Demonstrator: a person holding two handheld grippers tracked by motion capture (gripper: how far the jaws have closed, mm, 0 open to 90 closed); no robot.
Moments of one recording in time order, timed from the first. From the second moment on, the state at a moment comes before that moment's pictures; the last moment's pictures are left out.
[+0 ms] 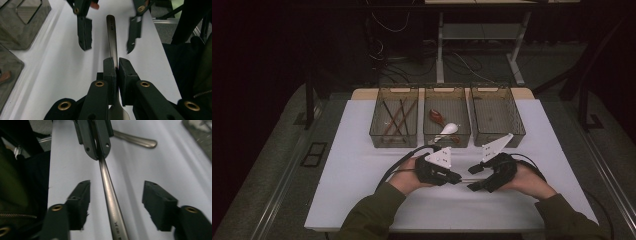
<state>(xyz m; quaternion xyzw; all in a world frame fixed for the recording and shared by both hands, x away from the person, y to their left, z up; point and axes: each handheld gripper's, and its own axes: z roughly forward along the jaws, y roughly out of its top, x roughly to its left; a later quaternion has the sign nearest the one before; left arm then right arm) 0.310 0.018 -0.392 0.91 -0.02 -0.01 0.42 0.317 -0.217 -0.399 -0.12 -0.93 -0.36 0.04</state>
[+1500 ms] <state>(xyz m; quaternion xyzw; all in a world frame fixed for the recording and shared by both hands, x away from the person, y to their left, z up) 0.295 0.115 -0.412 0.84 0.26 0.06 0.47 0.355 -0.285 -0.367 -0.26 -0.89 -0.37 -0.04</state>
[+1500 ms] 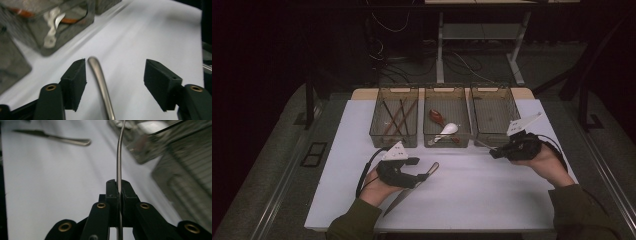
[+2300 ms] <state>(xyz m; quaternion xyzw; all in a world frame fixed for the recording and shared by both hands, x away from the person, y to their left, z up) 0.279 0.122 -0.433 0.84 0.29 0.09 0.45 0.448 -0.323 -0.368 -0.44 -0.83 -0.32 -0.10</state>
